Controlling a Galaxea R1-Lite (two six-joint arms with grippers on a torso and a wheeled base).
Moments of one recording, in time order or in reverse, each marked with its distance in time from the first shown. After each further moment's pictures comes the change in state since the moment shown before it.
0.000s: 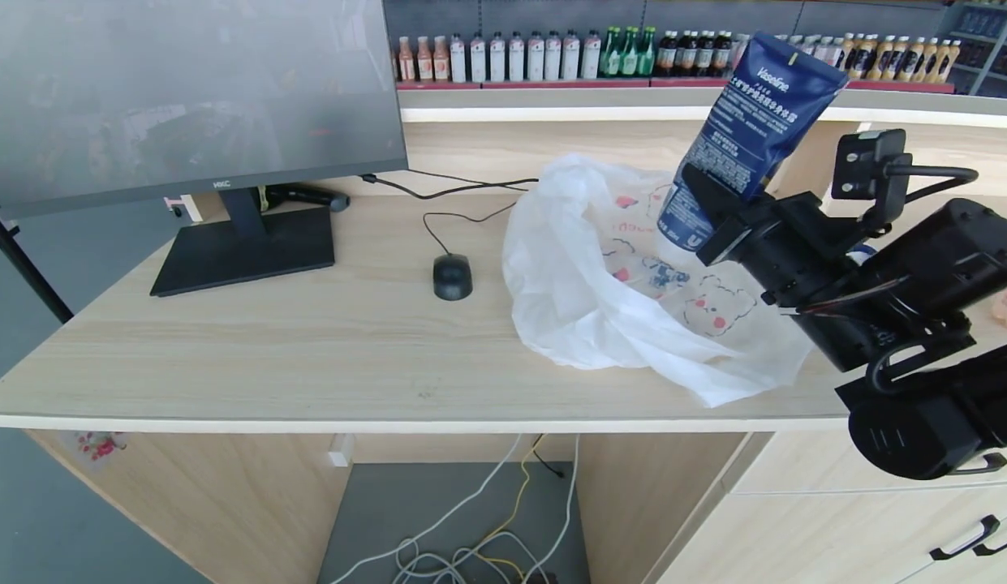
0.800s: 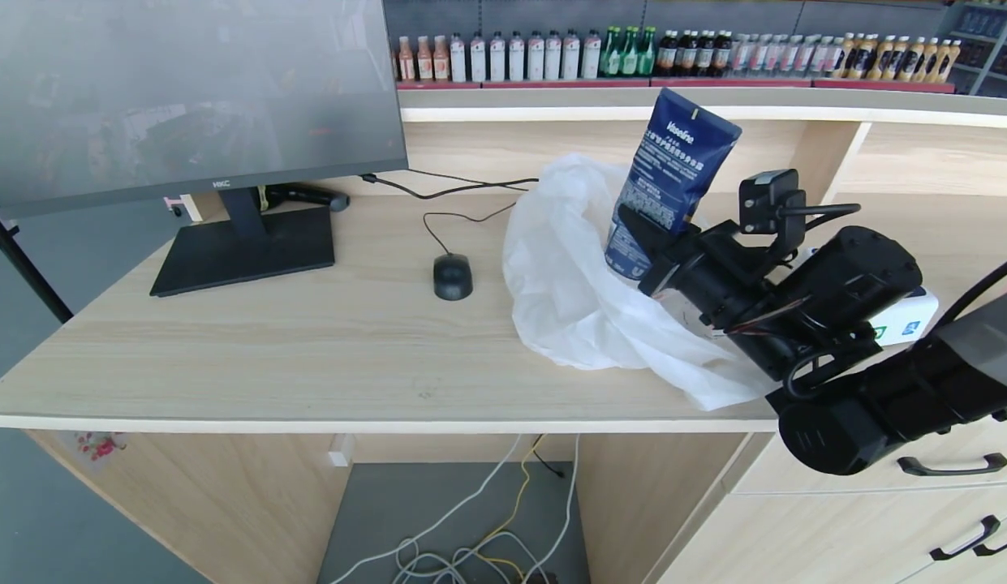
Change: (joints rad) left arm 0.001 0.000 0.000 0.000 0.000 0.000; right arm 0.052 0.142 -0.080 0.000 0.065 -0.032
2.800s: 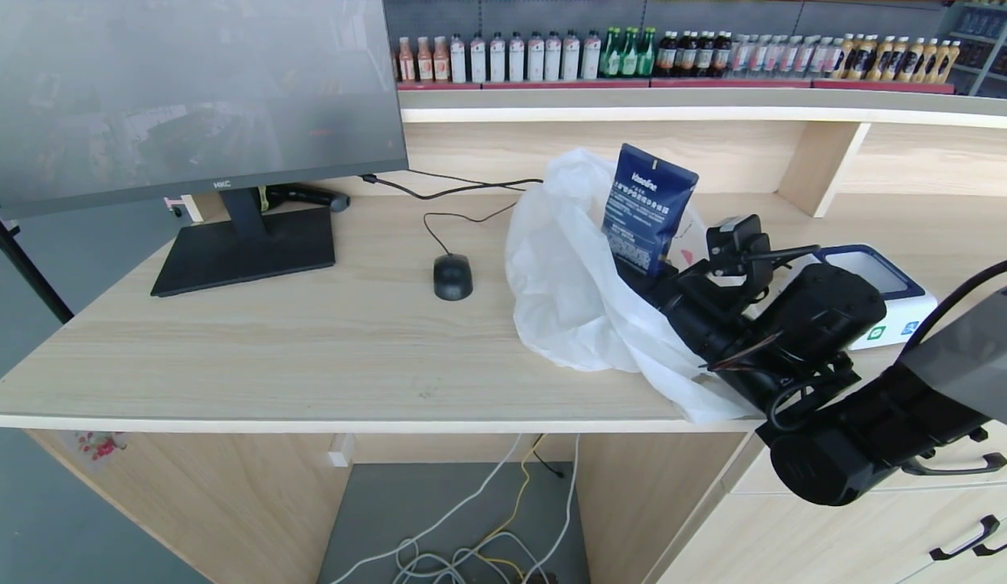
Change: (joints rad) left arm -0.001 0.000 0.000 0.000 0.000 0.000; right arm 0.014 0.052 0.085 -0.007 0.030 -0.013
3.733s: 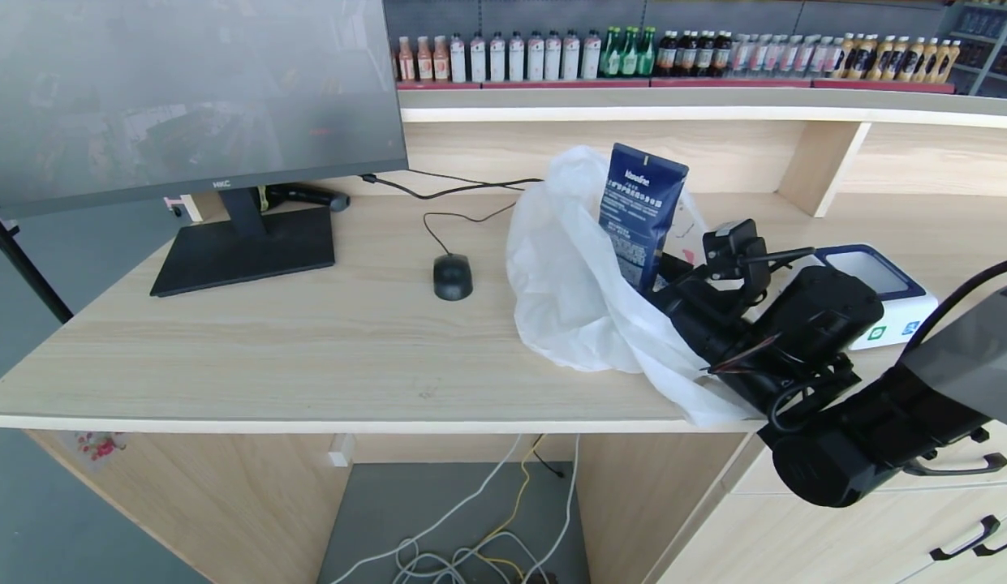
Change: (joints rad) left arm 0.000 0.000 0.000 0.000 0.000 0.000; right arm -0.003 -0.007 0.010 0.012 -0.001 -0.003
